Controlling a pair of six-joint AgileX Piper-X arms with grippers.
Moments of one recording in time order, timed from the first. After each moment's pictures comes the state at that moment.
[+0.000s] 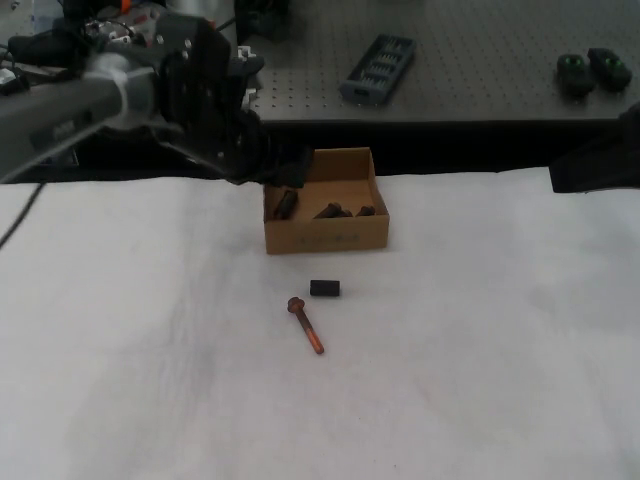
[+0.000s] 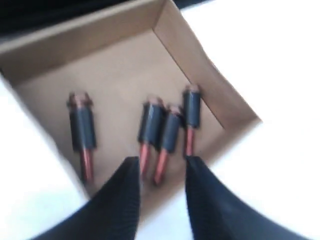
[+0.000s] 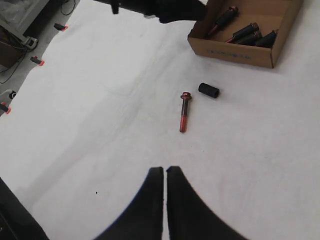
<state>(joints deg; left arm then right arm) -17.3 128.1 -109.2 29.1 27.0 0.7 16.4 69.5 -65.9 52.4 -34.8 -0.4</state>
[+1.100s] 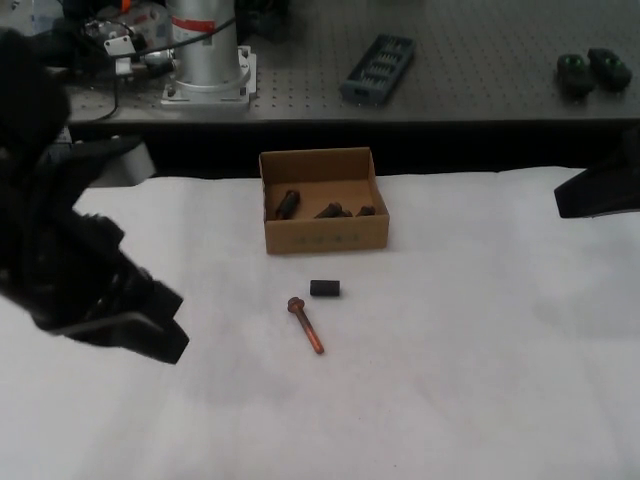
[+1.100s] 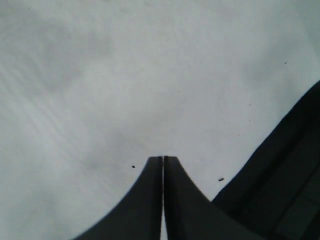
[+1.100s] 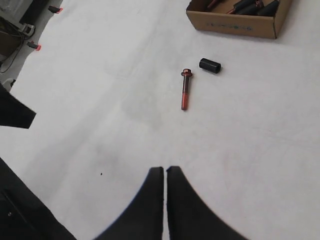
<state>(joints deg) -17.3 78.2 -64.3 57.8 31.3 11.4 16.4 69.5 -65.9 57.2 -34.5 -0.4</state>
